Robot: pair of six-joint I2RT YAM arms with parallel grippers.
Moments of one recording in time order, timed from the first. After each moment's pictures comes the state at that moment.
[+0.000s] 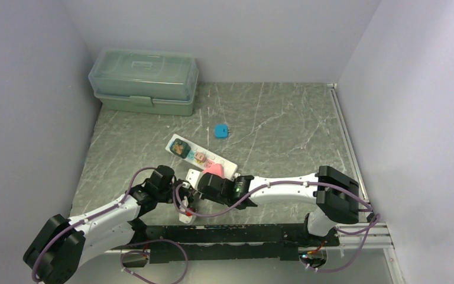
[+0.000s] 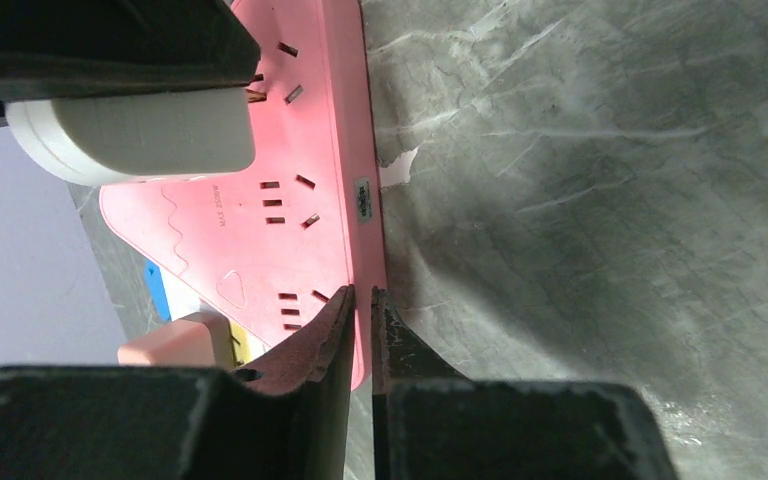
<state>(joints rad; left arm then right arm) -0.63 0.95 0.22 -0.07 0.53 1.58 1.30 1.60 0.98 -0.32 0.33 -0.09</state>
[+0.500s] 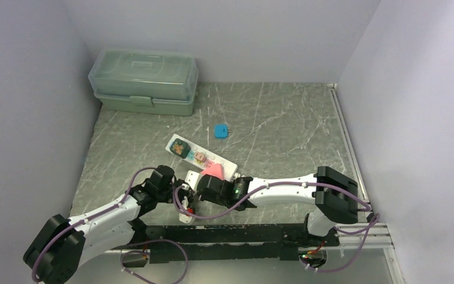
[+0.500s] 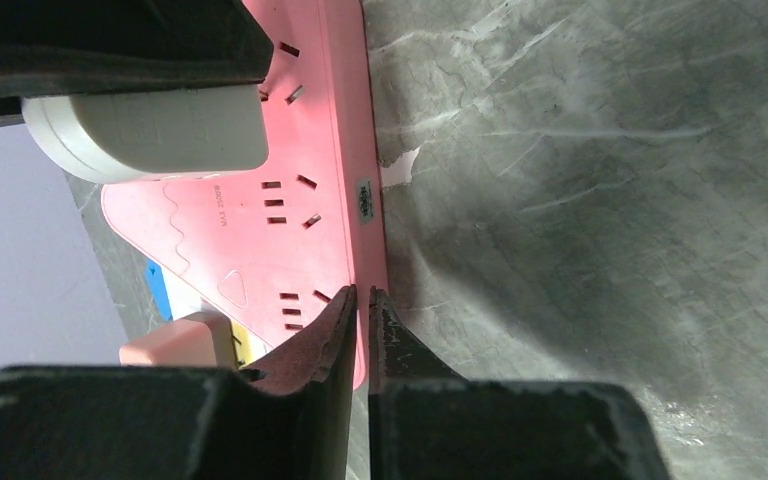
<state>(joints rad) -0.63 0.95 0.22 -0.06 0.52 1.58 1.31 1.61 0.98 -0.32 0.35 -0.09</state>
